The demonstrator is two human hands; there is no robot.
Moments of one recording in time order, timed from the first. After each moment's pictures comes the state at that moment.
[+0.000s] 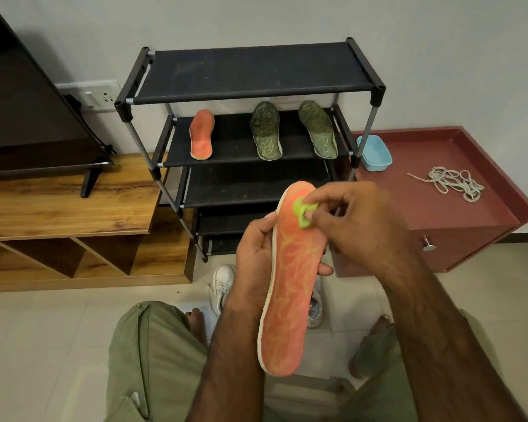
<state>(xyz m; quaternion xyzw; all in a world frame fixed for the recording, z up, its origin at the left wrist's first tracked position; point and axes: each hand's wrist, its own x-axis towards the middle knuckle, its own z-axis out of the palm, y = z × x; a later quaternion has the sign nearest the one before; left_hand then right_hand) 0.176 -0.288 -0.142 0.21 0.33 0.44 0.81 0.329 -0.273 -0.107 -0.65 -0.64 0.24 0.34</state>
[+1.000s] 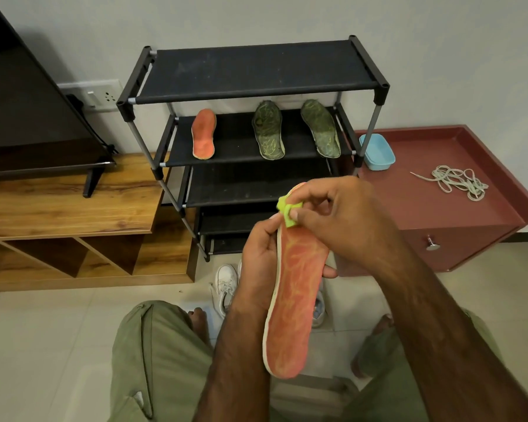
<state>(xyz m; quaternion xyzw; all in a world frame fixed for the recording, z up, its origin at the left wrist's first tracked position) 0.178 -0.288 -0.142 0.21 0.29 0.45 0.82 0.316 -0.262 -0.105 -0.60 -0.69 0.24 0.33</state>
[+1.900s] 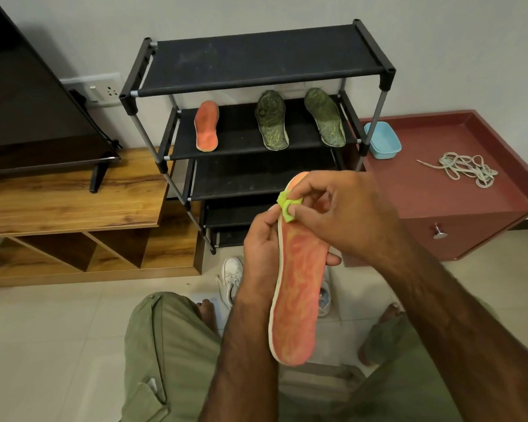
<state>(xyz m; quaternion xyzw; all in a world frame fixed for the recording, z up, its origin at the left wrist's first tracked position) 0.181 -0.292 -0.136 0.20 0.36 0.50 0.76 0.309 -0.269 -0.106 -0.58 -0.72 0.19 0.33</state>
